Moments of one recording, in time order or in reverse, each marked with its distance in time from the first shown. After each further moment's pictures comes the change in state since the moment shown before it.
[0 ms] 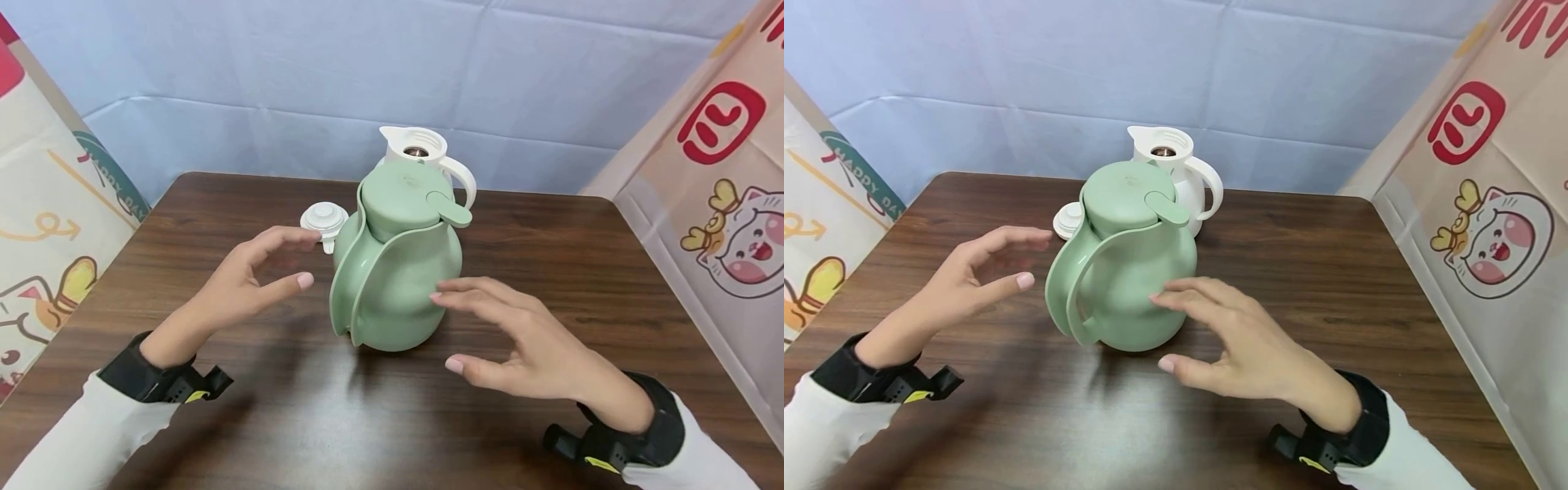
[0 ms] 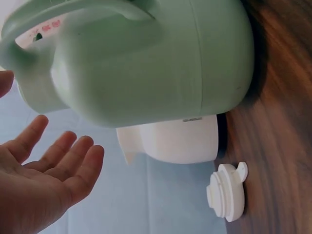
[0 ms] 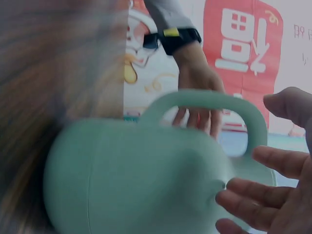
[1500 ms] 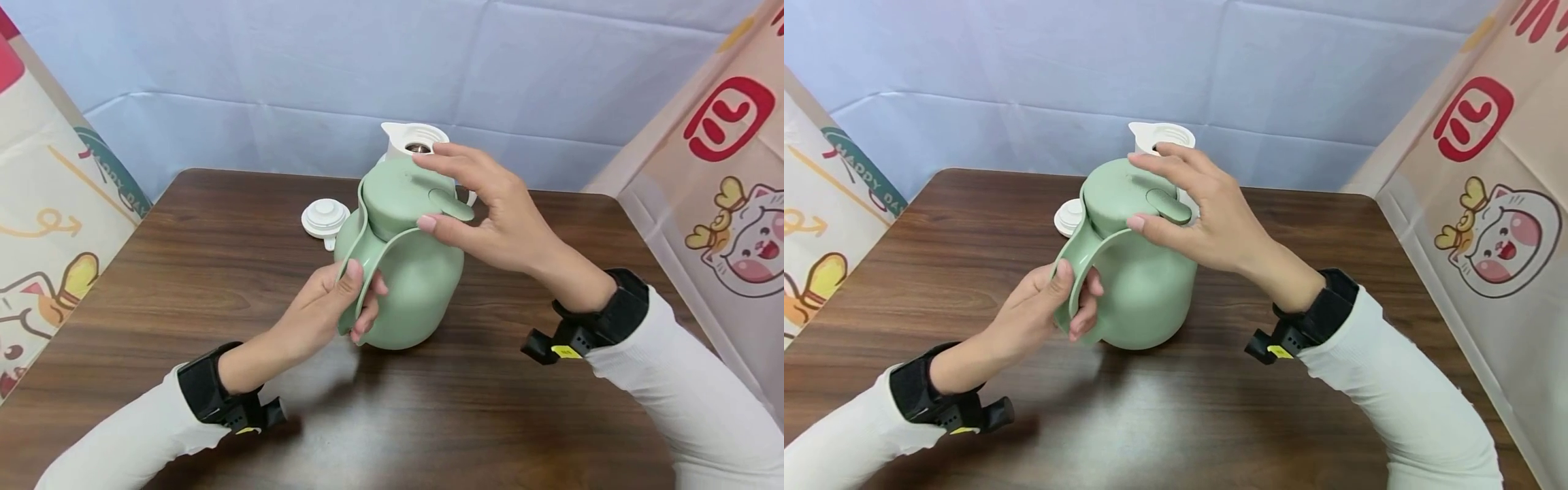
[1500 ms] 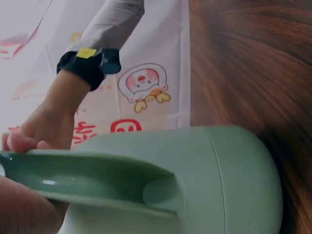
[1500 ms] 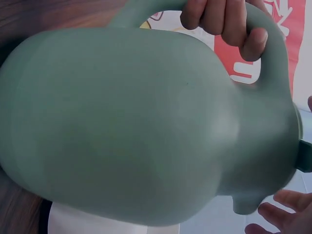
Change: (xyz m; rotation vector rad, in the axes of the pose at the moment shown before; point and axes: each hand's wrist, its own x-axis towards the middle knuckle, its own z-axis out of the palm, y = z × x) left_hand 0.012 0.038 0.077 -0.690 -0.105 -0.093; right_hand 0.087 0.035 -0.030 -0.017 0.241 0.038
